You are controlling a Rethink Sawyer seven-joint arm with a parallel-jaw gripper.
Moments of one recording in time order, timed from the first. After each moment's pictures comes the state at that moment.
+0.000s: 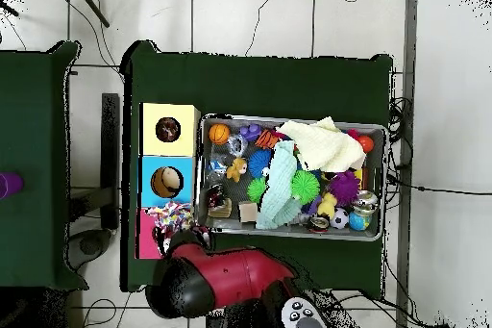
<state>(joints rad) -0.36 -0.93 0.38 2.30 -0.22 0.06 1.76</state>
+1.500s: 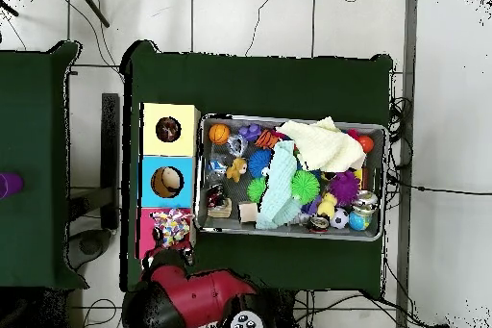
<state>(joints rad) -0.08 -0.85 0.15 2.30 -0.22 -0.13 1.76</state>
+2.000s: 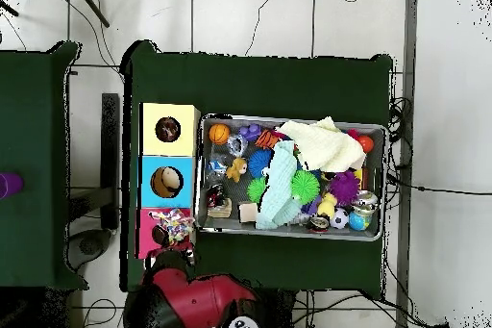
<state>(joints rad) -0.05 -0.84 0.08 2.30 -0.22 -0.18 1.76</state>
